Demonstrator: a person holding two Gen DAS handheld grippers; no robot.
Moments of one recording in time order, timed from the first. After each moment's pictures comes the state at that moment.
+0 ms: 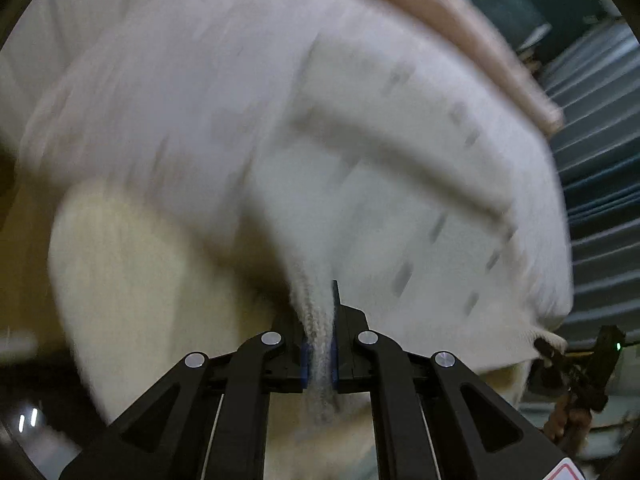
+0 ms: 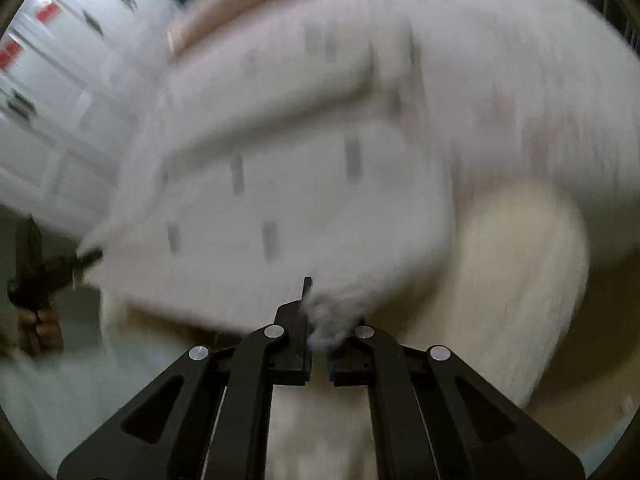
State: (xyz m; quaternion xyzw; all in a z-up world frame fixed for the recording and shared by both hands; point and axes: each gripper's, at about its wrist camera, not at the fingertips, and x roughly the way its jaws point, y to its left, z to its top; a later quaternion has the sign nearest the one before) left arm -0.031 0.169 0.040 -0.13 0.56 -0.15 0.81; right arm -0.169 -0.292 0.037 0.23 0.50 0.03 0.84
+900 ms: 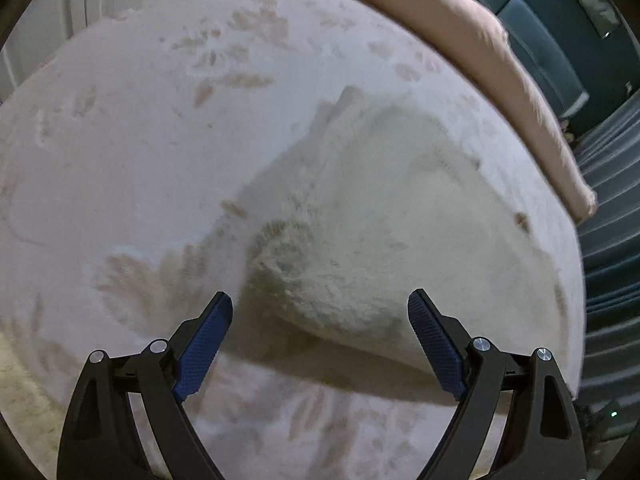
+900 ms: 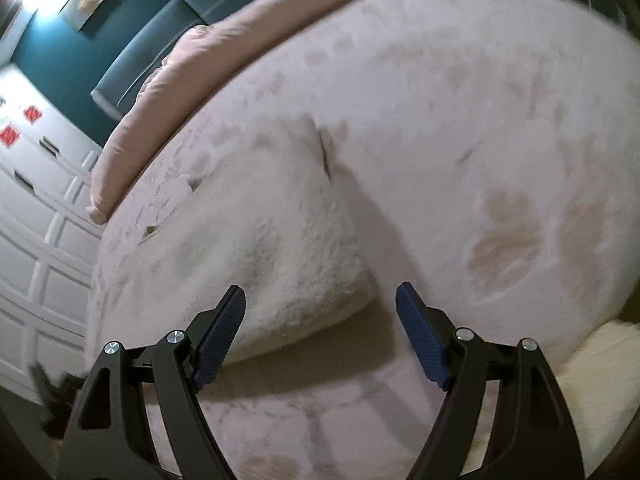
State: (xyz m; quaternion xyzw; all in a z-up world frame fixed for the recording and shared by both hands) left arm 0.121 0.134 -0.077 -0.19 0.55 -0.05 0.81; right arm -0.036 -0.360 -0.051 0.37 0.40 -0.14 0.83
